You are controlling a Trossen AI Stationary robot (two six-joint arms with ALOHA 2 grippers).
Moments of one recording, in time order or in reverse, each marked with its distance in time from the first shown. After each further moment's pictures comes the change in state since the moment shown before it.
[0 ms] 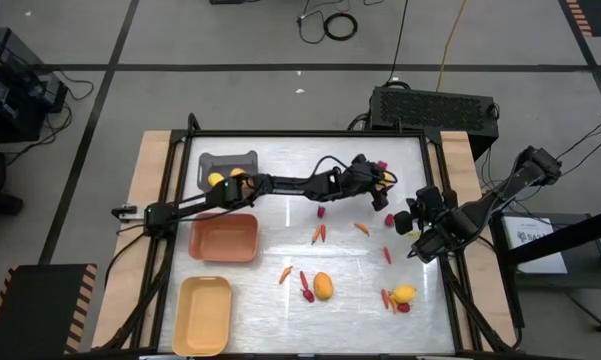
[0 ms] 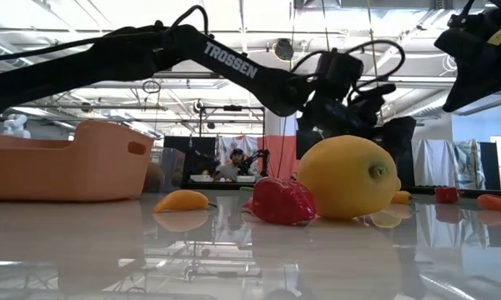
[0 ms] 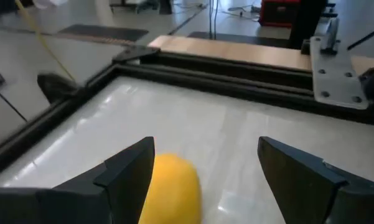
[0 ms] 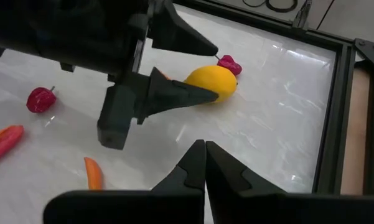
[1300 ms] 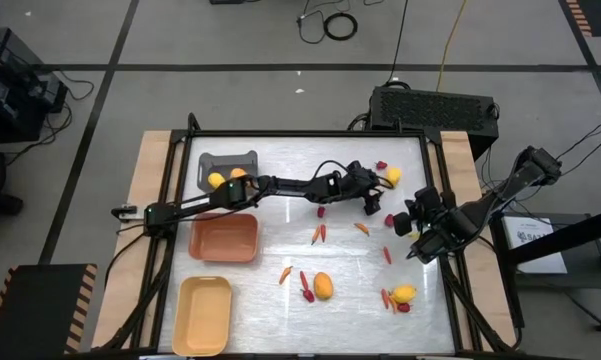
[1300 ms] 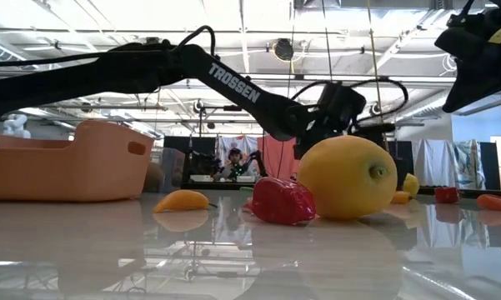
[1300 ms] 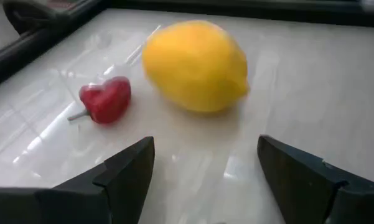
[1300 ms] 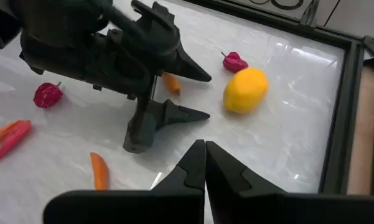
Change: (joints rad) left arm 0.013 0.069 -0.001 -0.090 0.023 0.017; right arm 0.000 0.001 0.000 0.036 -0.009 -0.024
